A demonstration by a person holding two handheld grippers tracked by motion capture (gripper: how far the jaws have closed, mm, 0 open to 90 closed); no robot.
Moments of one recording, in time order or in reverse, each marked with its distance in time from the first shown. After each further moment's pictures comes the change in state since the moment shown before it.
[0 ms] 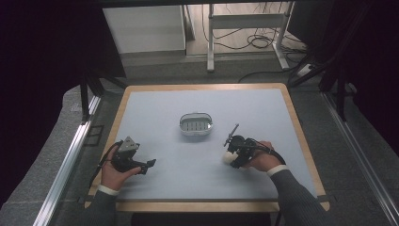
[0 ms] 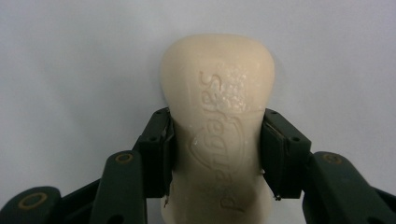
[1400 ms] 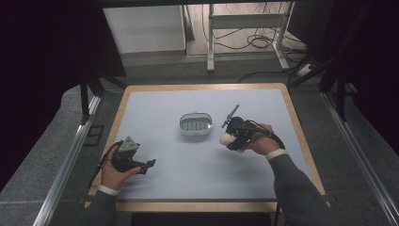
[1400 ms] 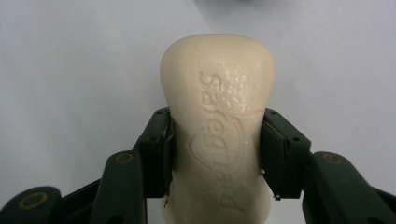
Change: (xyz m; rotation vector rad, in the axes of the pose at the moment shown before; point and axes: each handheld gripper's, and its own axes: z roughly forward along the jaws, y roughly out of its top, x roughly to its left) left arm 0.001 0.000 0.001 0.004 -0.001 0.002; right arm -0.025 0.032 -0.045 -0.096 -0.039 -0.017
